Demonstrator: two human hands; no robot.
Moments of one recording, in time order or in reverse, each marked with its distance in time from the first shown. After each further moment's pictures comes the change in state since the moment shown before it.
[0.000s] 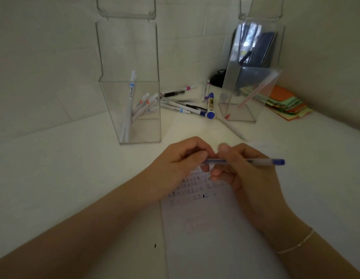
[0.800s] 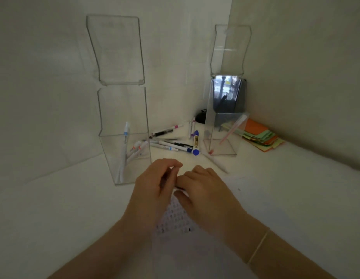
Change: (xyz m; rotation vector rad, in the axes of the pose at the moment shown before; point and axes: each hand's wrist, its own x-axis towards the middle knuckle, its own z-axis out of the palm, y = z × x) left_hand 0.004 0.001 -0.007 0.373 0.500 0.163; right_hand 0.016 -0.014 0.025 -1.536 -0.305 -0.741
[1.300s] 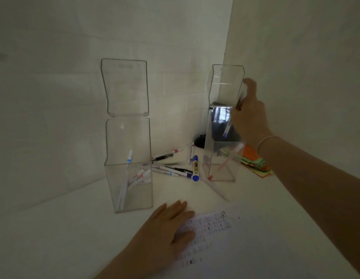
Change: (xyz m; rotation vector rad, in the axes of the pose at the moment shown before) left_hand -0.006 -0.027 0.008 0.506 -0.657 0.056; right_hand 0.124 0.123 -0.103 0.304 0.549 0.548
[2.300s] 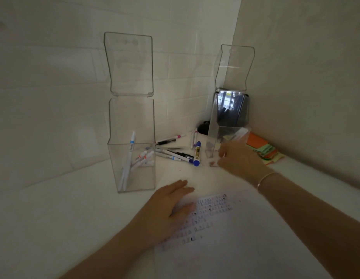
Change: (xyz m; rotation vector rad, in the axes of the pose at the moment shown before) left_hand -0.003 0.001 -0.003 -0.234 0.171 -0.021; right_hand -0.088 0.031 0.025 -0.518 -0.635 -0.021
